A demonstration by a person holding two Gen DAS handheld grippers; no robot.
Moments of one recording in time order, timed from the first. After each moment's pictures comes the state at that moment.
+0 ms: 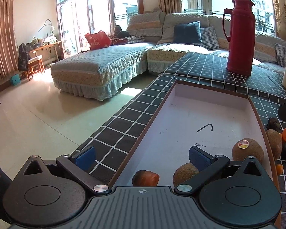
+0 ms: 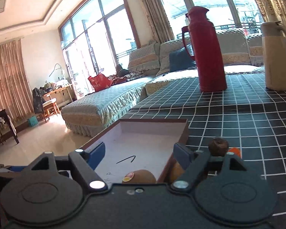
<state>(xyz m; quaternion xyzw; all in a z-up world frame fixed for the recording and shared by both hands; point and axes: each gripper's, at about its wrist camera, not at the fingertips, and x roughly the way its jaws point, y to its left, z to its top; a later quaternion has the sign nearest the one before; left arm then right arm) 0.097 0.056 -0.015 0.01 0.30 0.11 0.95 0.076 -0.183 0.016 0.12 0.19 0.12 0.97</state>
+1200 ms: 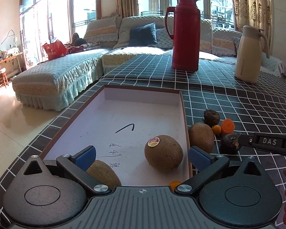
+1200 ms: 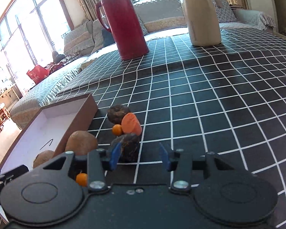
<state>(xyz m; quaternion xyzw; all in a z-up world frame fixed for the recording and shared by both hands) 0.086 -0.039 -0.008 0.03 0.29 -0.02 0.96 0.088 -0.266 -0.029 0.17 0.31 -0.03 0.94</state>
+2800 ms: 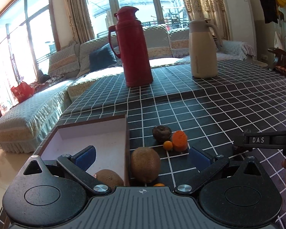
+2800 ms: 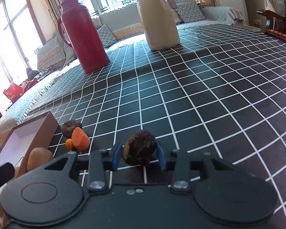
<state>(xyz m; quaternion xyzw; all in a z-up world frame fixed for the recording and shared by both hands) 0.086 -0.127 0.011 0.15 0.23 -0.13 0.95 0.060 -0.333 -0.034 0.20 0.29 -0.12 0.93</state>
